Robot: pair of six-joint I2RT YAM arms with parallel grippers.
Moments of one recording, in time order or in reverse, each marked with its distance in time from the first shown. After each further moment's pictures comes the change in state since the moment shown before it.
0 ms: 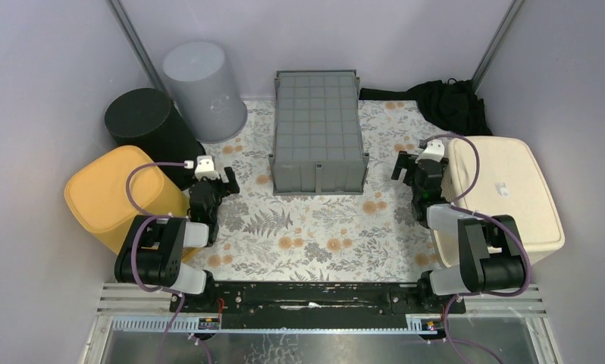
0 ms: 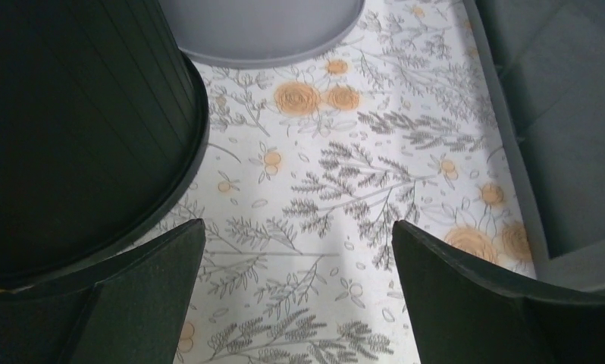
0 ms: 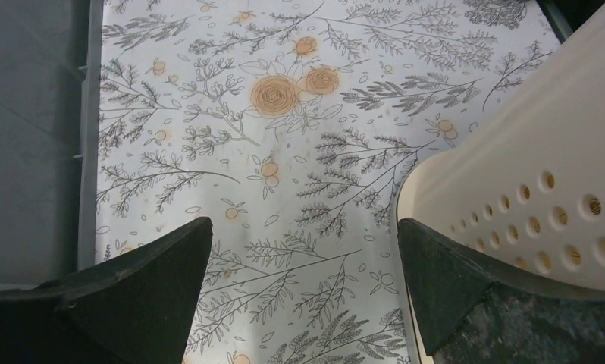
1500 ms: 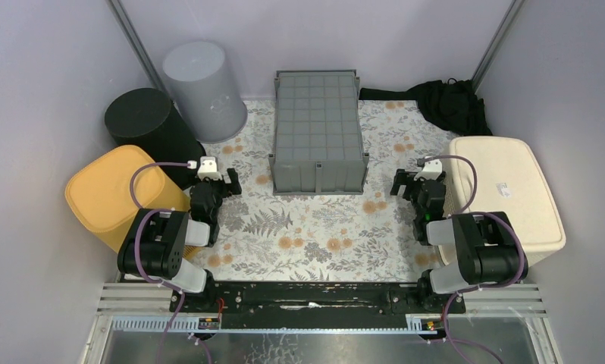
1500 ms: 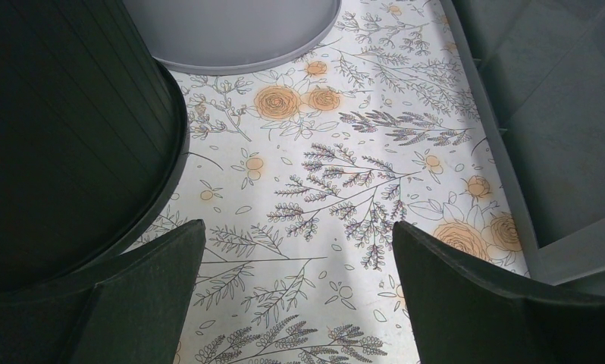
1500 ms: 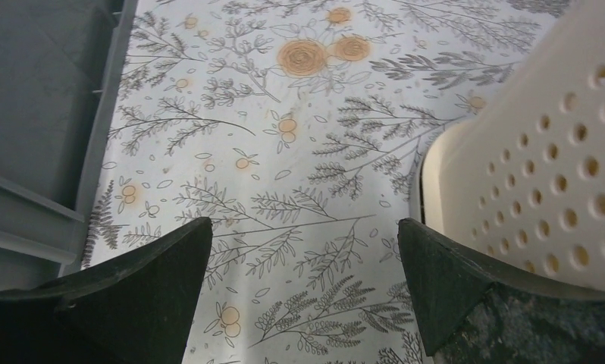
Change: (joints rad) left arm 0.005 0.072 -0.033 0.127 0.080 0.031; right arm -0.033 0.049 -0.232 0.366 -0.107 -0.068
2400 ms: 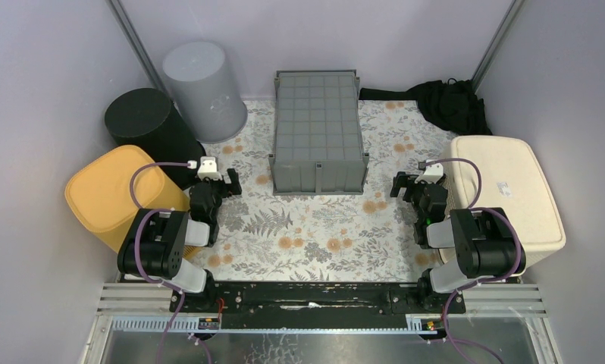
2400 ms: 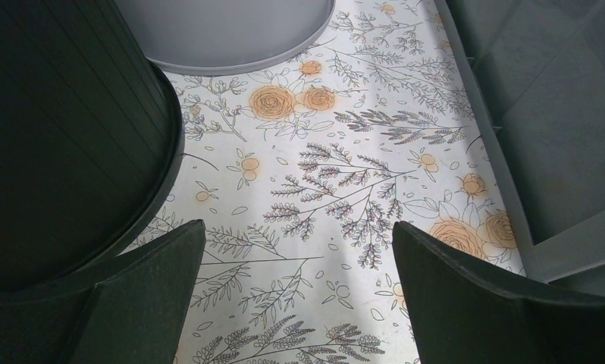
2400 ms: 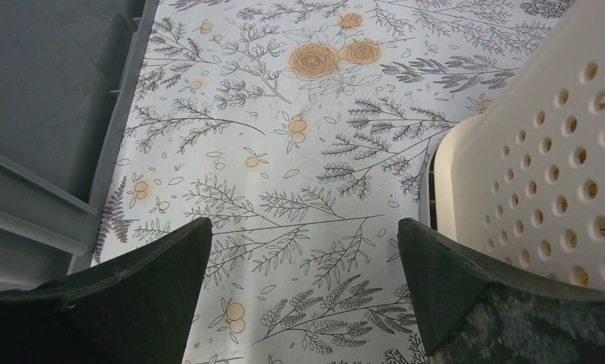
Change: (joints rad) left arm 0.006 0.000 0.000 0.000 0.023 0.000; right arm -0.040 0.048 -0.029 0.109 -0.101 0.007
